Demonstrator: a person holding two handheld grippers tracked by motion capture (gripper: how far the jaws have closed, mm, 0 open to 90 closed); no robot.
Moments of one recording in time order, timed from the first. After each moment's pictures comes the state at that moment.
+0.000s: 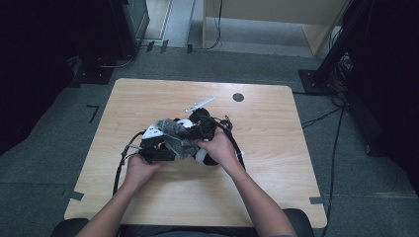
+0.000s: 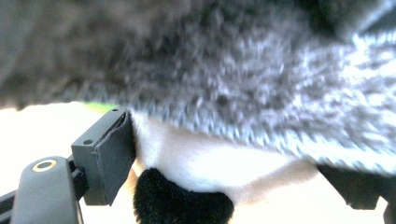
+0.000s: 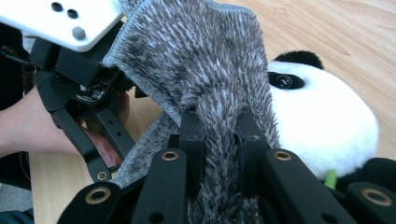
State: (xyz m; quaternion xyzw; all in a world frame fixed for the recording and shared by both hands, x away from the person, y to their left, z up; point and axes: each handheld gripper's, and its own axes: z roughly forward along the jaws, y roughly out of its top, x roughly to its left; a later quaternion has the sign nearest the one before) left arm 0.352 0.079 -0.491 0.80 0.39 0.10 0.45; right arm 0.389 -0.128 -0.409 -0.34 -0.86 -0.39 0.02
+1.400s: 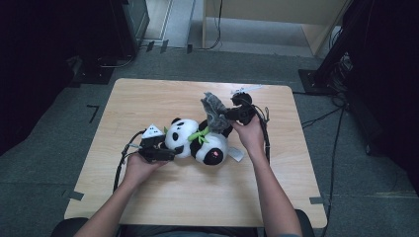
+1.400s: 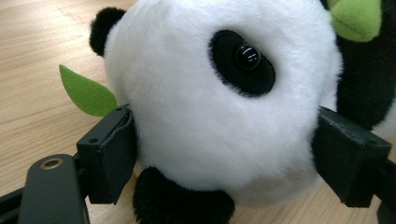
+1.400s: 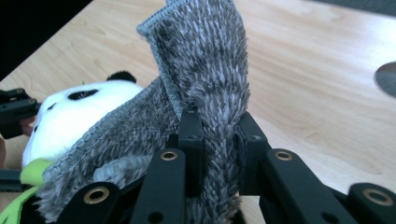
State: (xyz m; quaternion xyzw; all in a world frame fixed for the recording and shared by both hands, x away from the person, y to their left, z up) left arm 0.356 0.081 -0.492 0.80 0.38 0.08 0.46; right arm 0.427 -0.243 -0.403 -0.48 -0.78 -0.40 -0.08
